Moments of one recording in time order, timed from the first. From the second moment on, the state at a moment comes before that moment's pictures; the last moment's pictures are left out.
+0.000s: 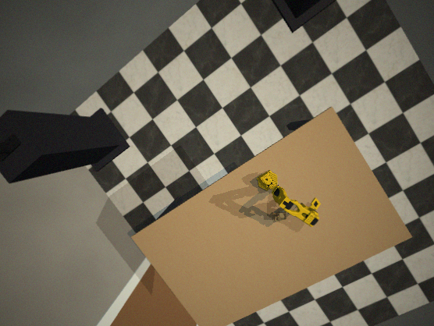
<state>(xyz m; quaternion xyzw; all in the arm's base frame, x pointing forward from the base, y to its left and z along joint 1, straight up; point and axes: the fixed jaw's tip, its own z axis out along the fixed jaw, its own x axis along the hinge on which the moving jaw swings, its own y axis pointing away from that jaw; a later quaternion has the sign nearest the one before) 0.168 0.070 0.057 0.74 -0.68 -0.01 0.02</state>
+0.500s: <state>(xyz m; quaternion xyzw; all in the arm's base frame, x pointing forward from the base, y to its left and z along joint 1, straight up) 0.181 -0.024 0.058 0.53 -0.84 -0.01 0.01</state>
